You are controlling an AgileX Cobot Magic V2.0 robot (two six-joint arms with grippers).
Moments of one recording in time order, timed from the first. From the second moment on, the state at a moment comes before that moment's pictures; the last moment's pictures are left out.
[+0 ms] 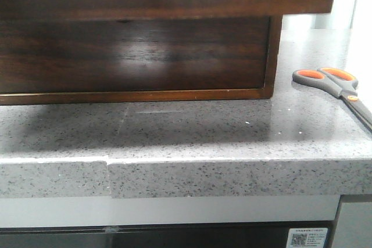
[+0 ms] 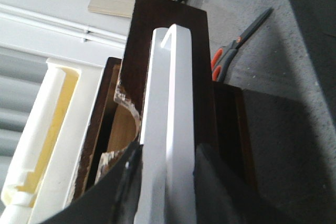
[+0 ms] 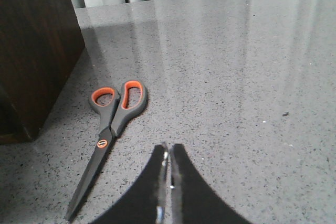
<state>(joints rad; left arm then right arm) -0.43 0.69 -0.37 1.36 -0.60 0.05 -0.08 0.25 -0.24 0.07 0.28 0.02</state>
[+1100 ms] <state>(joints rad) -0.43 0.58 -0.37 1.30 -0.63 -0.07 -0.08 0.25 -0.24 0.07 0.28 0.02</state>
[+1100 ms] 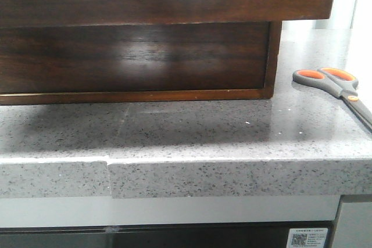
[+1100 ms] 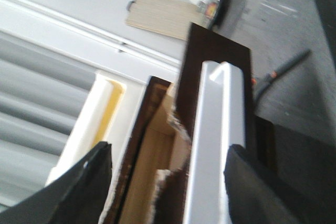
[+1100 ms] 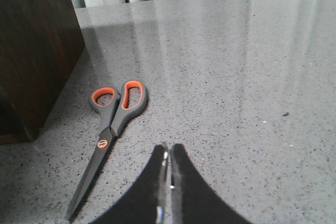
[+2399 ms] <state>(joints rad) -0.43 0.20 -0.22 1.21 -0.54 -0.79 0.12 1.07 -0.95 0.06 0.81 0.00</state>
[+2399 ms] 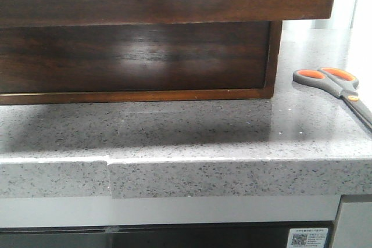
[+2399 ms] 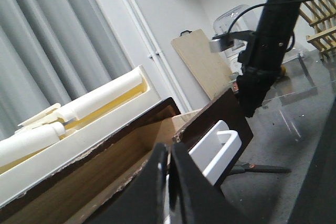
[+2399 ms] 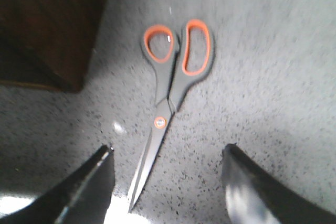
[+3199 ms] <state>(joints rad) -0.43 0.20 -0.22 1.21 -0.54 -0.80 0.12 1.58 -1.15 0.07 1.01 0.01</state>
